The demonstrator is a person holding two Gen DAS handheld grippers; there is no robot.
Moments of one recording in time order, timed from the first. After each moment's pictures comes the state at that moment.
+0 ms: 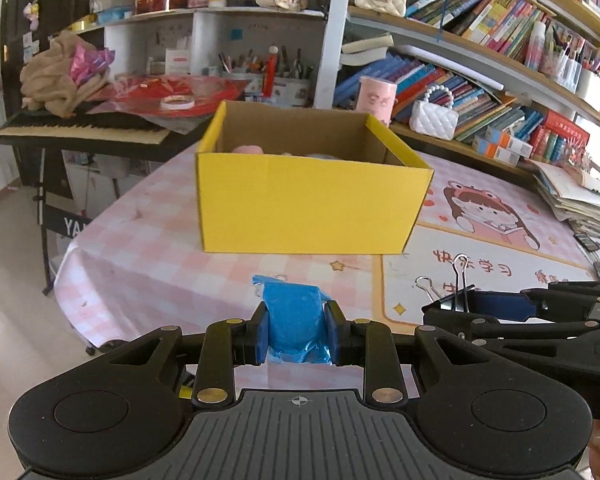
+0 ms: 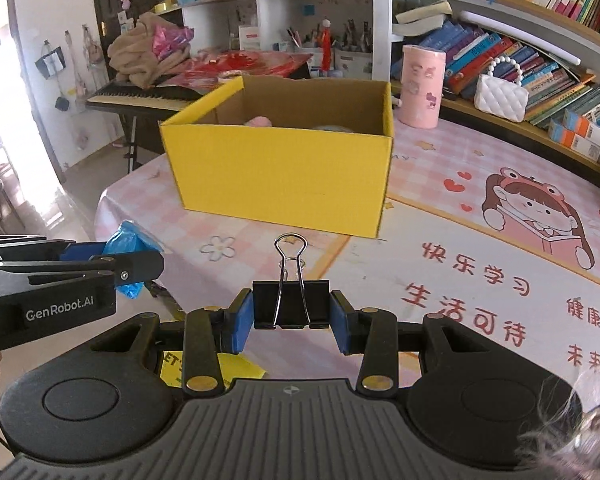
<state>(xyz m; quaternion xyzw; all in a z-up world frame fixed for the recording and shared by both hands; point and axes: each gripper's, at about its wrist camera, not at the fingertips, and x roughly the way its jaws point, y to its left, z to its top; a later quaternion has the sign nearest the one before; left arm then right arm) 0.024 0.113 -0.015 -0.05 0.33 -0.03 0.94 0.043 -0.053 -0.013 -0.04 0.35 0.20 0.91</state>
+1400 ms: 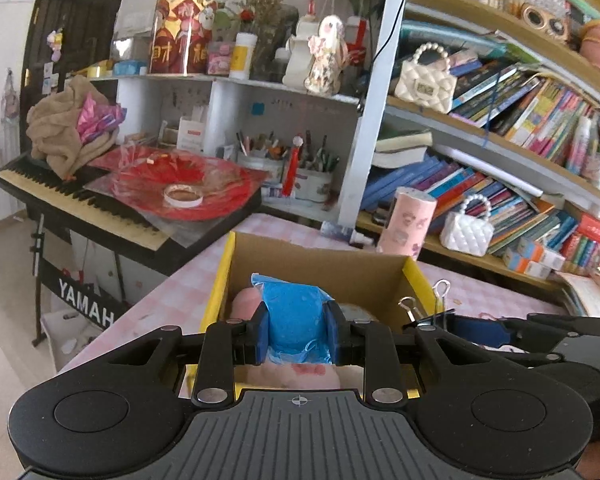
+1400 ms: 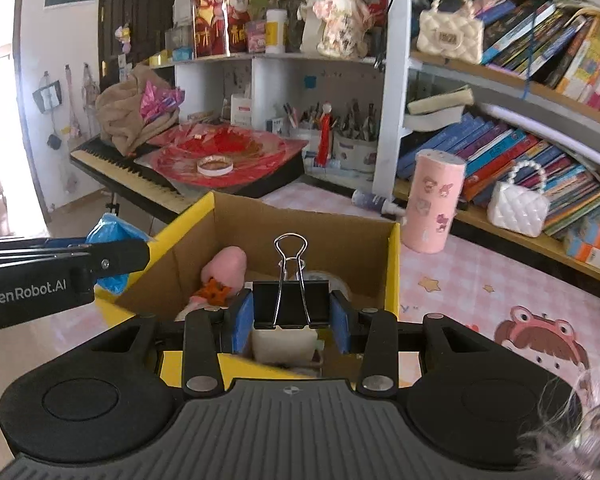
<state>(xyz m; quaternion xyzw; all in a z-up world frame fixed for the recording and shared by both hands) 0.161 0.134 0.036 -0.09 0.24 0.01 0.97 0.198 -0.014 0.039 -0.07 0.27 0.21 0.94</state>
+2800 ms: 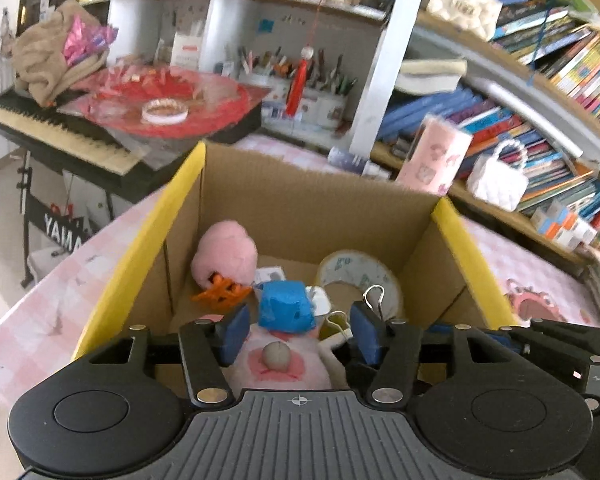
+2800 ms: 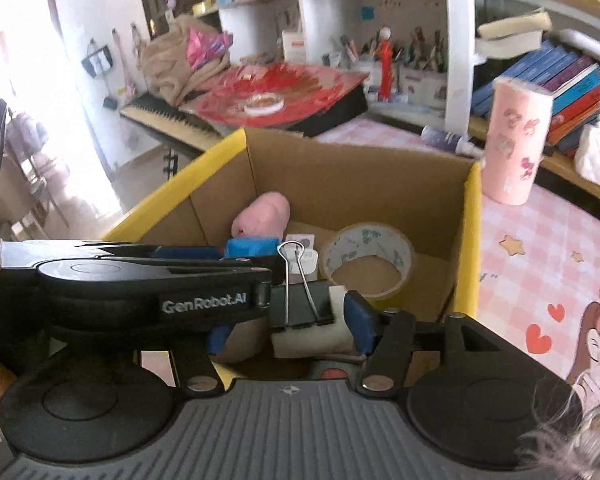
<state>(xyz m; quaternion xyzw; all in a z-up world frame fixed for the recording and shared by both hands) 0.232 0.119 -0.015 -0.12 0.33 0.01 0.94 0.253 -0.015 0.001 -0.04 0.35 0.30 0.89</state>
